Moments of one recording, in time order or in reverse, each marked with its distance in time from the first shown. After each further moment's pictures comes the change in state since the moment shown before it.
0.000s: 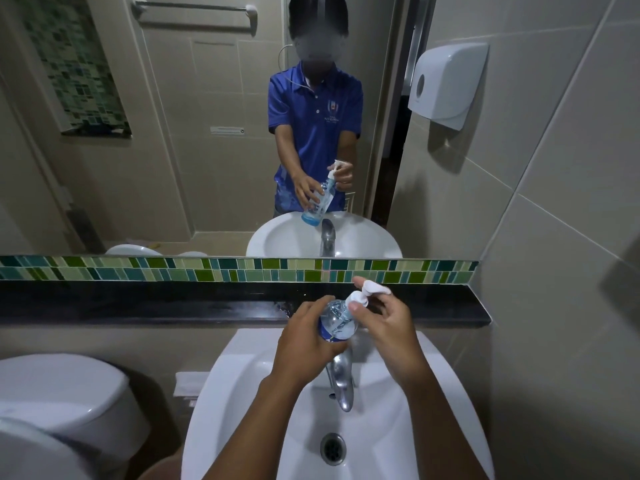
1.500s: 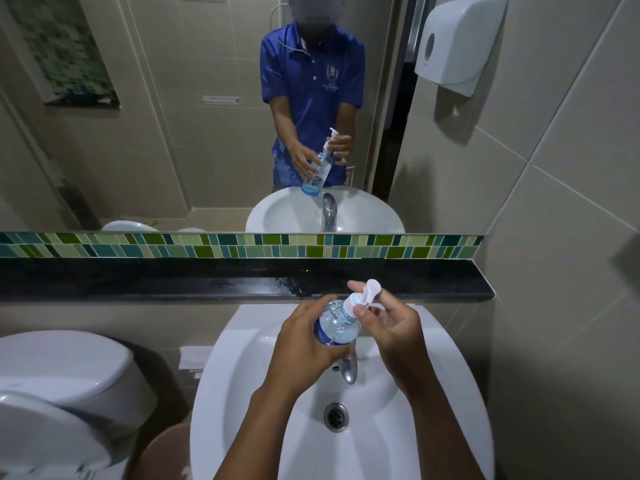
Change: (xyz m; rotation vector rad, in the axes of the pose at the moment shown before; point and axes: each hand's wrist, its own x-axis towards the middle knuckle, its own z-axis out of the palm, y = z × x) left_hand -0.040 -0.004 -0.006 -0.078 -0.034 -0.059; right_hand -0.038 0.012 0.005 -0.063 -0.031 -0.048
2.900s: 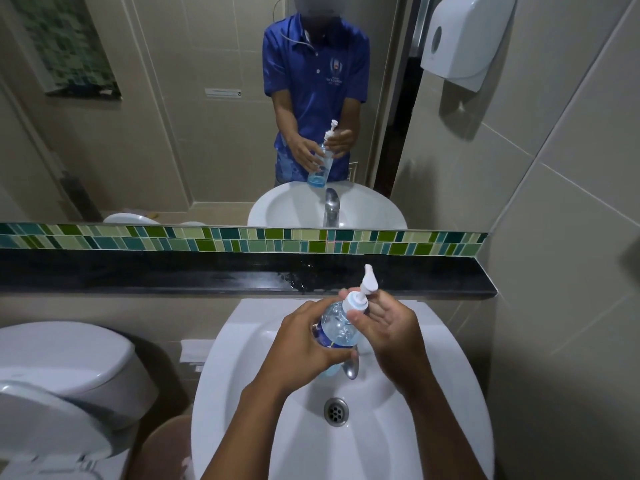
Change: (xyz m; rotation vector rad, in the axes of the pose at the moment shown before) left_hand -0.005 0.002 -0.014 -0.072 -0.125 -0.003; right_hand -0.008 -0.005 0.007 0.029 -0.068 -0.027
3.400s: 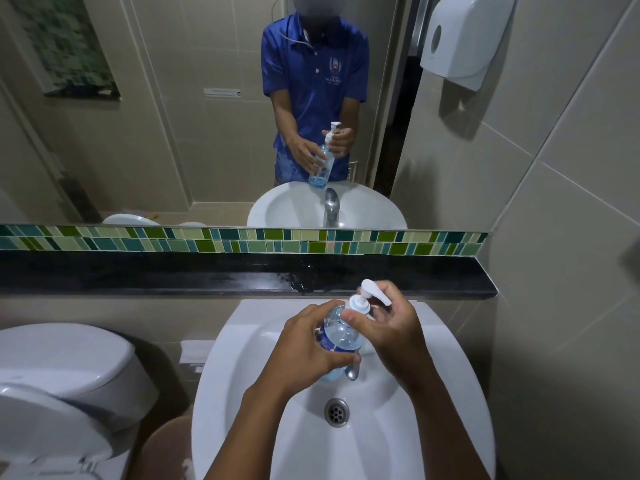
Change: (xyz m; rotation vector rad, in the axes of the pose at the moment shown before) left_hand 0.001 -0.001 0.003 0.020 -0.030 -0.043; right_hand 0.009 -0.001 -0.003 -0.003 0.044 0.053
